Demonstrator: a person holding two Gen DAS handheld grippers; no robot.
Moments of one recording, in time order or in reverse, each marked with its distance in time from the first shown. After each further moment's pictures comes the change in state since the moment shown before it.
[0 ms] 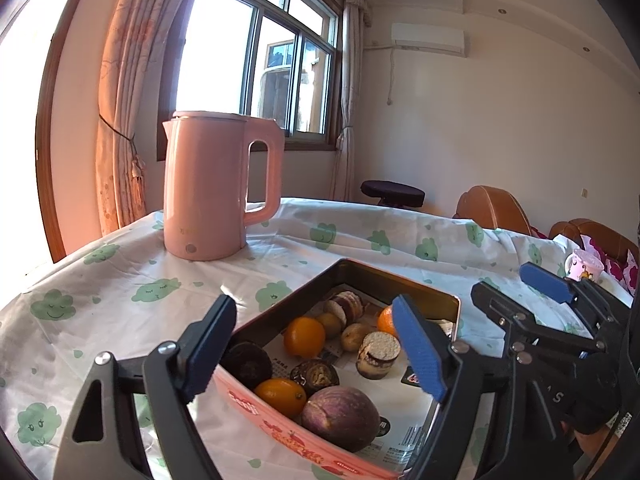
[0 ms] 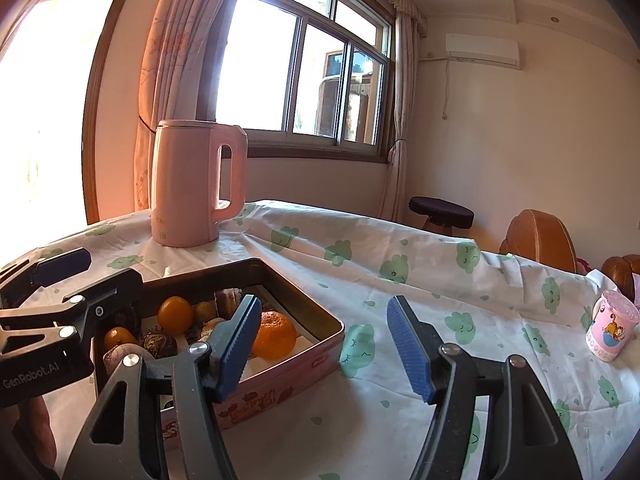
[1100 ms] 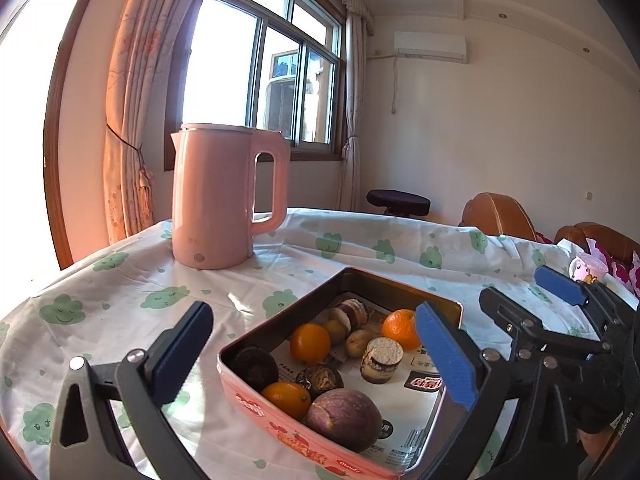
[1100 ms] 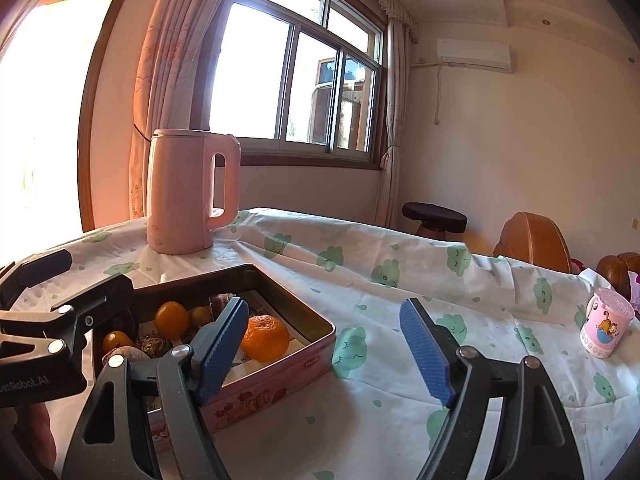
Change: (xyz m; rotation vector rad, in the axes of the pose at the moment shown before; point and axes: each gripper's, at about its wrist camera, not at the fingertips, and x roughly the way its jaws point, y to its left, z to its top) left arm -0.006 0.001 0.000 0.003 -0.038 0.023; right arm -0.007 -0.004 -0.001 0.018 -0.028 -0.020
